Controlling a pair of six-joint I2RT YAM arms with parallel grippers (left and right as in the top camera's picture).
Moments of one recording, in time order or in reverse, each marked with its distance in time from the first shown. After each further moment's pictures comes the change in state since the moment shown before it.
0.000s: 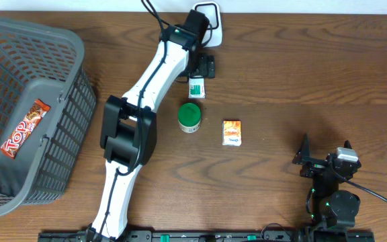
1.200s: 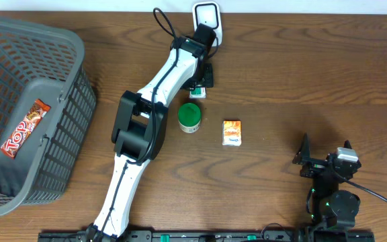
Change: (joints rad) left arm -0.018 0.126 0.001 0.045 0.017 -0.038; right arm 0.000 0.000 0.000 0.000 0.000 0.000
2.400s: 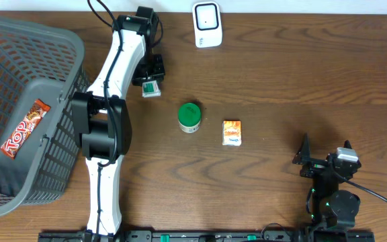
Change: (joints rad) left arm 0.257 -0.135 0.000 -0.343 -0.031 0.079; right arm 0.000 0.000 0.000 0.000 0.000 0.000
